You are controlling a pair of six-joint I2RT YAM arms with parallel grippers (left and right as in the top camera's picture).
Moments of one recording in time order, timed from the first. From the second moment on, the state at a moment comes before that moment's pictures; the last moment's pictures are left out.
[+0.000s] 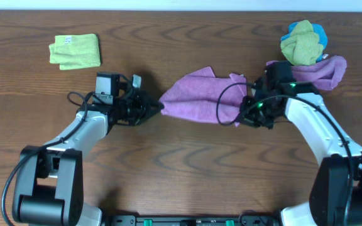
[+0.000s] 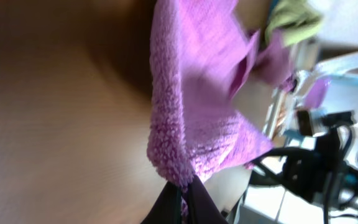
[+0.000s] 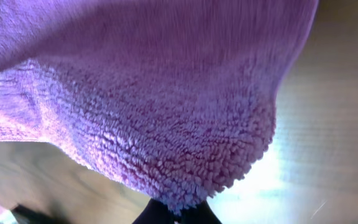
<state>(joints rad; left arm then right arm) -0.13 1.66 0.83 -0.18 0.86 -0.74 0.11 1.66 1.10 -0.90 -0.42 0.38</state>
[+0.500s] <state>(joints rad) -0.12 1.58 0.83 -0.70 0.71 -0.41 0.14 1.65 1.10 -1.05 -0.26 0.36</state>
